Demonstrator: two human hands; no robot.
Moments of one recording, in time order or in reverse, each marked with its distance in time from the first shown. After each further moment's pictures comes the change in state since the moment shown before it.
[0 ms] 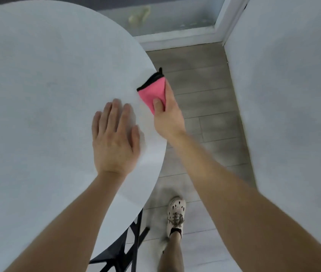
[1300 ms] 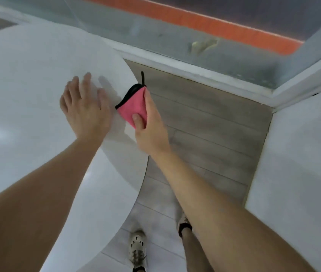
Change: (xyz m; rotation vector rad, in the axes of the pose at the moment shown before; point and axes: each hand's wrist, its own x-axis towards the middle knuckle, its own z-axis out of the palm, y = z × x) left_hand 0.218 -0.049 0.042 0.115 0.194 -0.839; right_hand 0.184 -0.083 0.002 -0.024 -0.585 -0.346
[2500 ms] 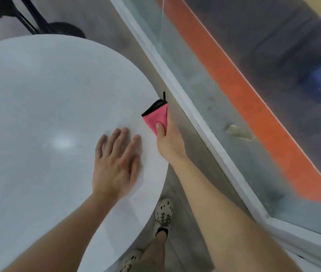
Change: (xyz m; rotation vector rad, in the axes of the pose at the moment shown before) left_hand 0.007 0.022 0.004 0.096 -0.063 -0.121; right_hand 0.221 -0.077 0.018 -0.409 -0.488 -0.044
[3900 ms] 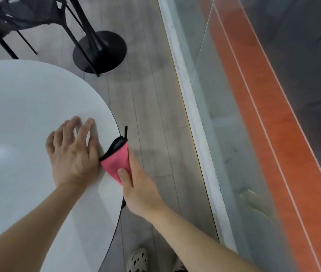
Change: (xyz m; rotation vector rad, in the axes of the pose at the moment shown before) left_hand 0.205 -0.012 0.036 0.133 0.145 -0.755; right_hand 0.134 -0.021 -0.053 -0.026 -0.647 -0.223
